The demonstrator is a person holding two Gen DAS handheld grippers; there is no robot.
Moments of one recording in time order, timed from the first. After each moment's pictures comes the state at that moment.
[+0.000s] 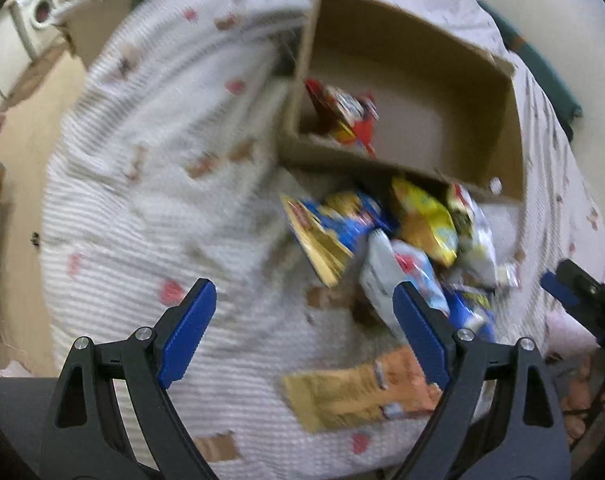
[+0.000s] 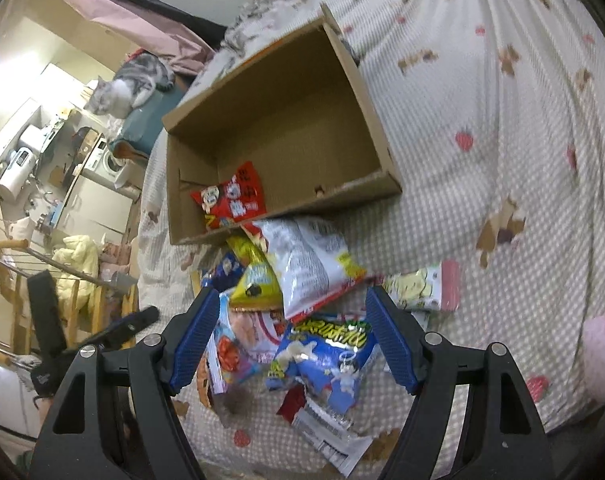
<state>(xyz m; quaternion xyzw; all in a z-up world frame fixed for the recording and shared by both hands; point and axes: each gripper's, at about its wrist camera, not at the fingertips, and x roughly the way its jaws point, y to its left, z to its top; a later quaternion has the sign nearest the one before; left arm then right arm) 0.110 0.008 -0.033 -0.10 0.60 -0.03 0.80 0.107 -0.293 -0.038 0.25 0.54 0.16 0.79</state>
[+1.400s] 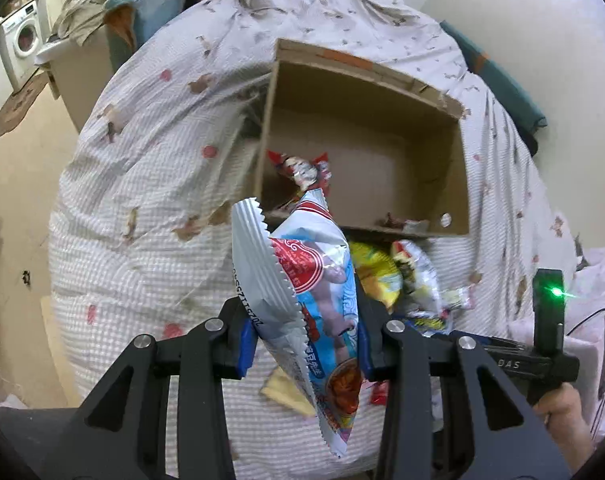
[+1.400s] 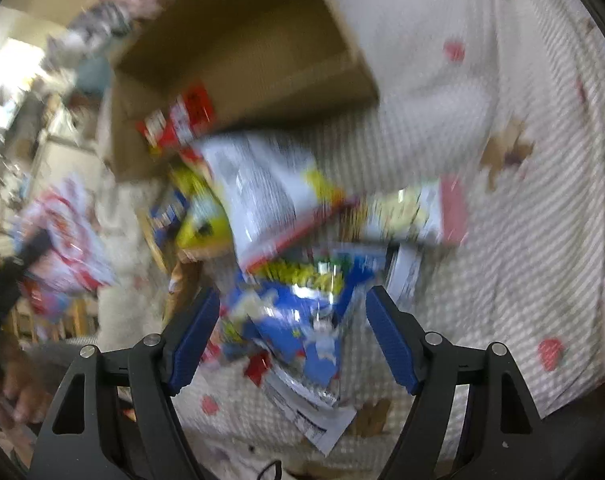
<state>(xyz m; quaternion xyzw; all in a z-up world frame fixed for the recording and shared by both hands) 0.114 0.017 0.030 -0.10 0.54 -0.06 0.83 0.112 -0.269 -0.101 0.20 0.66 0.14 0.71</state>
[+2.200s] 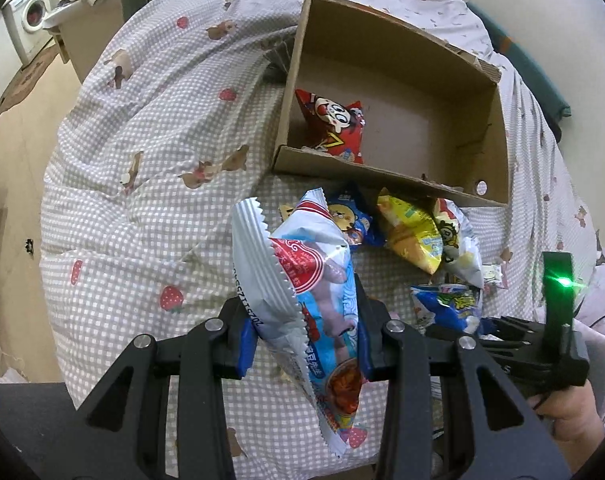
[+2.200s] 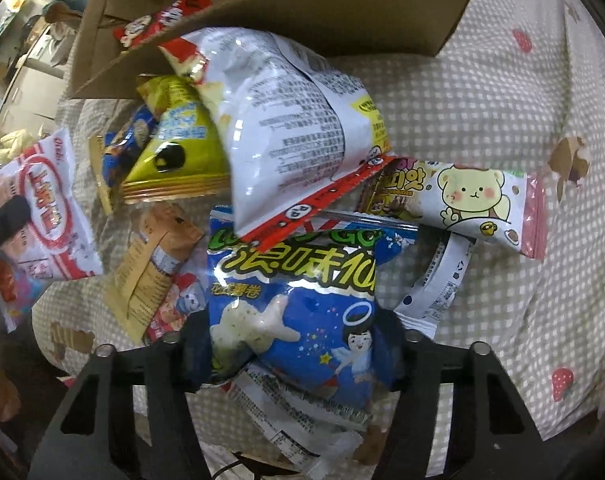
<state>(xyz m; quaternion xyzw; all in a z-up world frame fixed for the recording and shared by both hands) 0.104 0.018 -0.019 -0.10 0.58 -0.04 0.80 0.110 -0.216 -0.127 0.08 0.69 0.16 0.70</state>
